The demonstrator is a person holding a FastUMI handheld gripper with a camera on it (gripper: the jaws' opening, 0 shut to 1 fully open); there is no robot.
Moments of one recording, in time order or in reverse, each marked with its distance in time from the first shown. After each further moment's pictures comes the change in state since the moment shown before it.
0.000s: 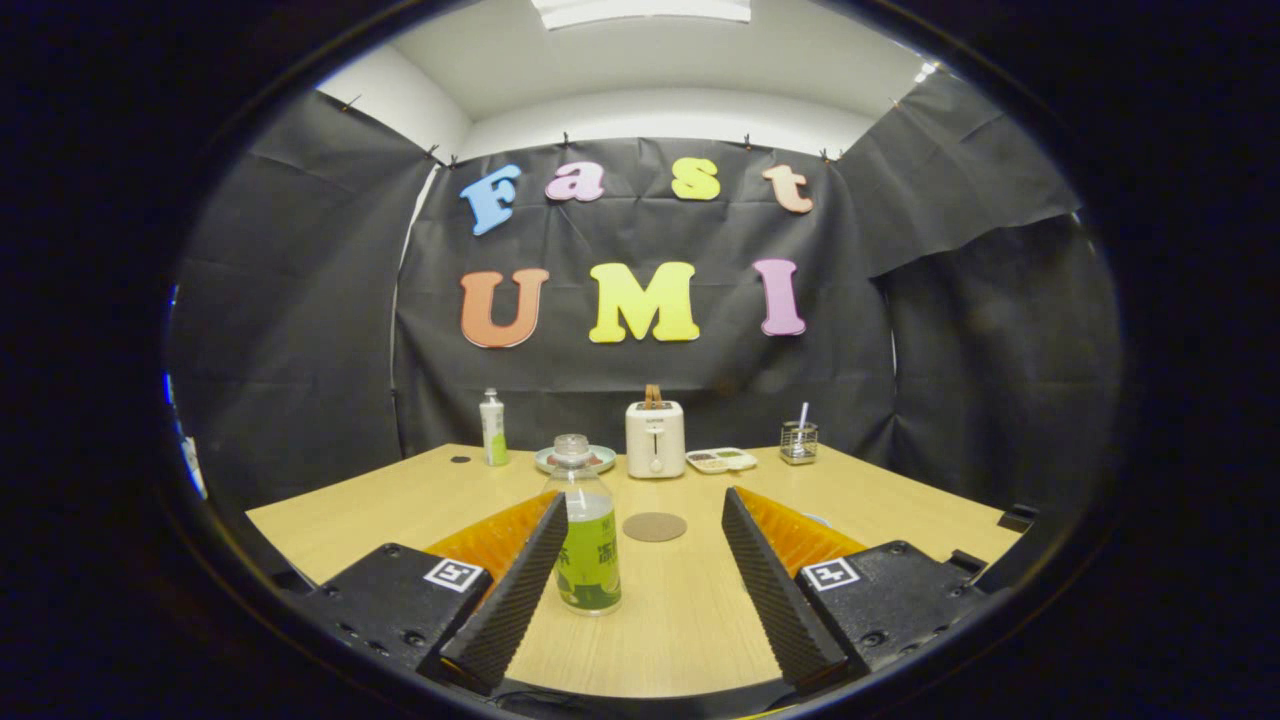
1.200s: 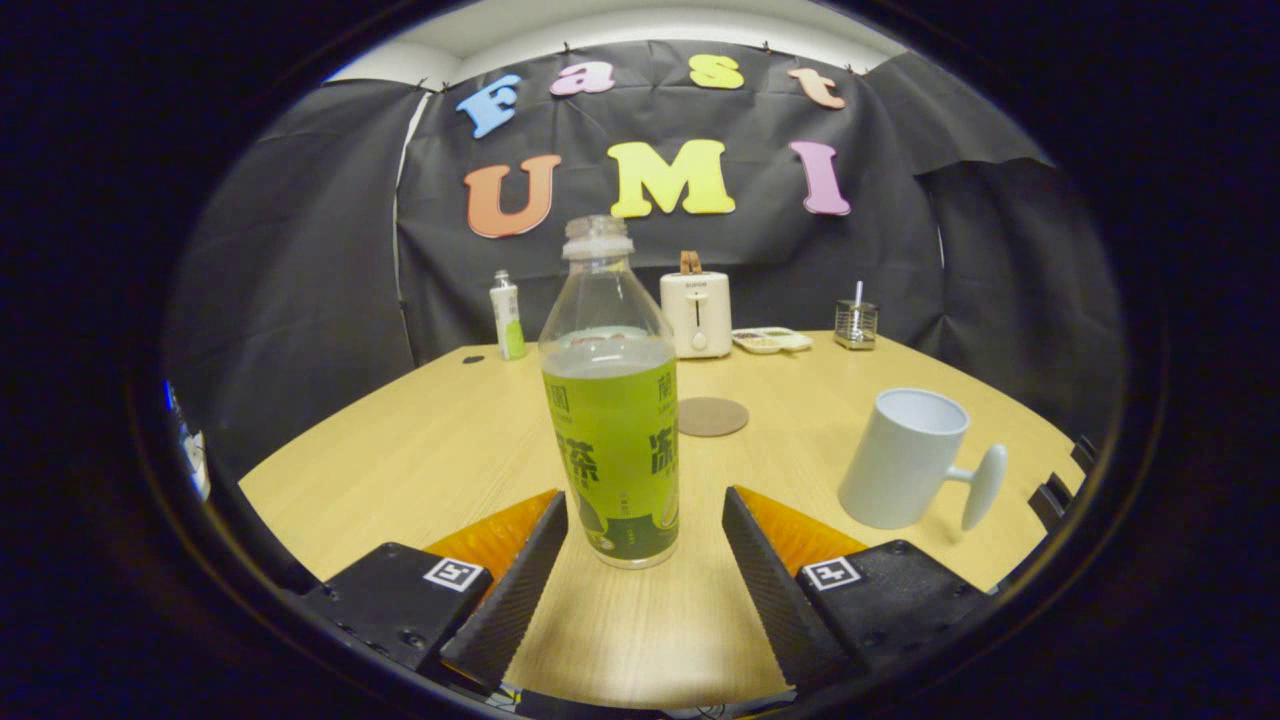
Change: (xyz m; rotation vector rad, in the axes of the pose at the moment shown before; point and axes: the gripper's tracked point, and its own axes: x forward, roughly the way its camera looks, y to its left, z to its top) arm 0.078 0.037 -0.114 0.010 0.376 0.059
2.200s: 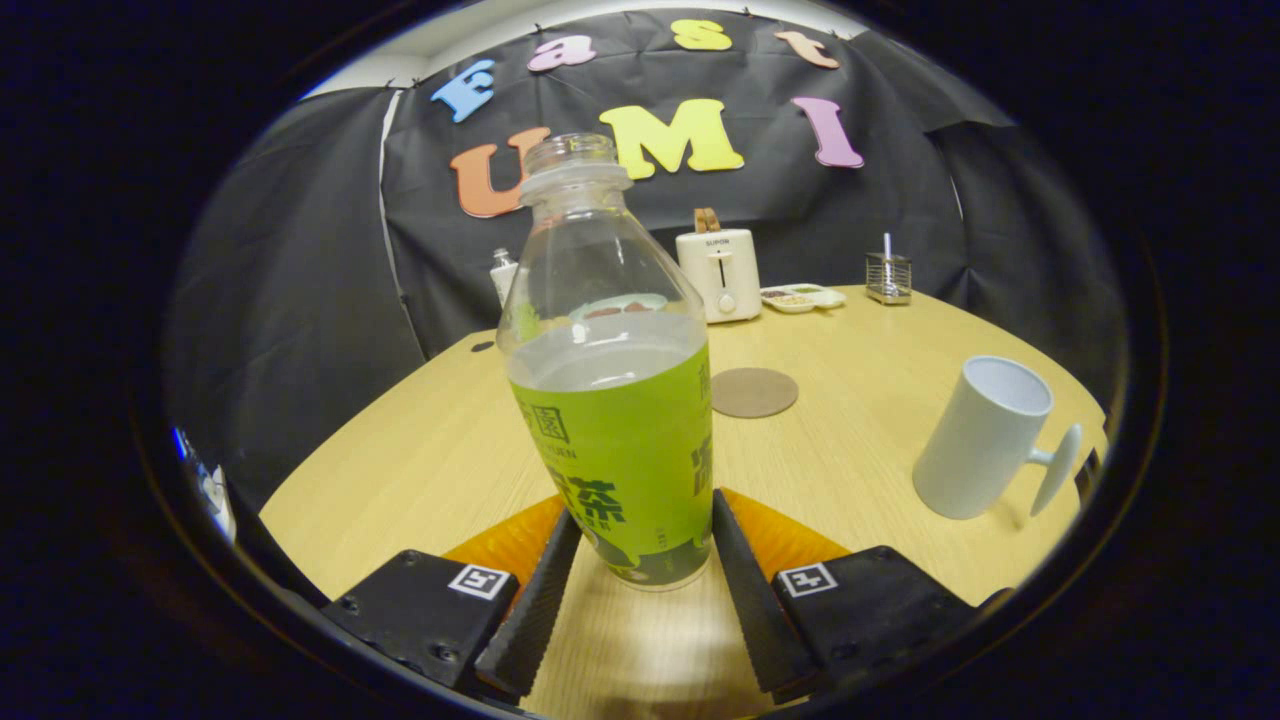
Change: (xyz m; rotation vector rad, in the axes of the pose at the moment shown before) arm 0.029 0.023 0.012 0.102 0.087 0.076
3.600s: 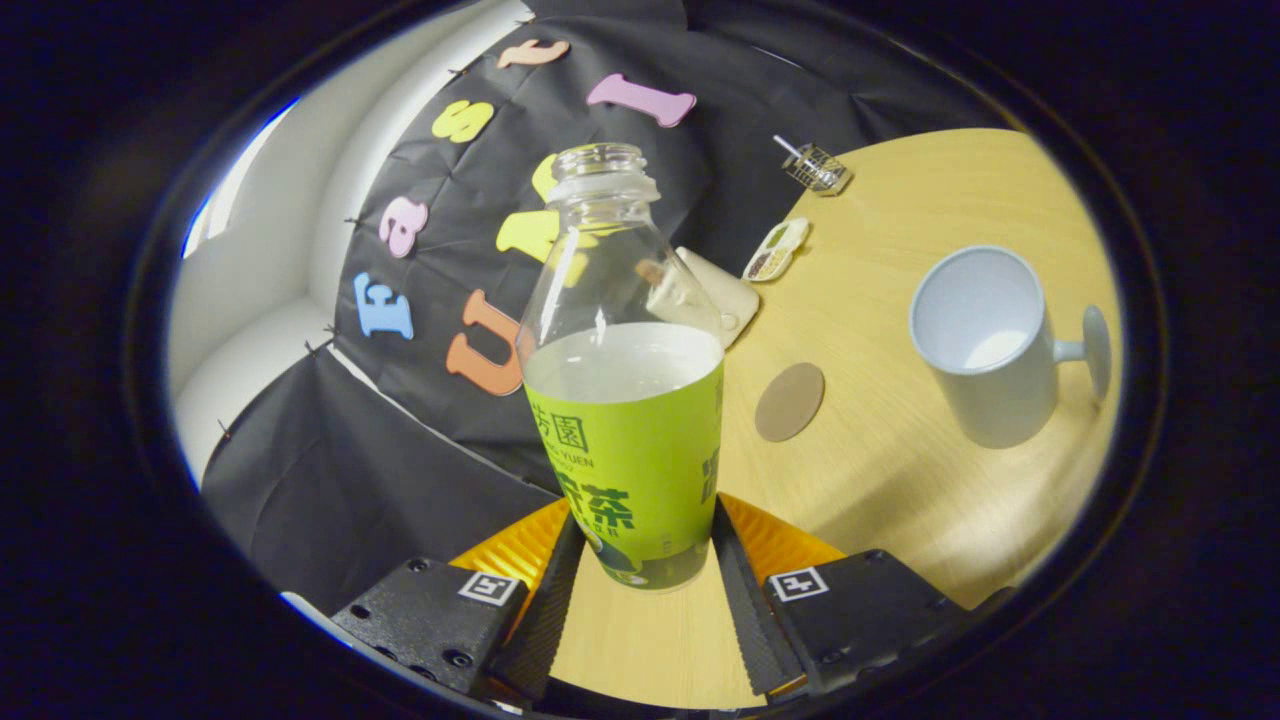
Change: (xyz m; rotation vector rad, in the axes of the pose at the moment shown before) arm -0.052 -0.026 0.093 0.766 -0.077 0.430
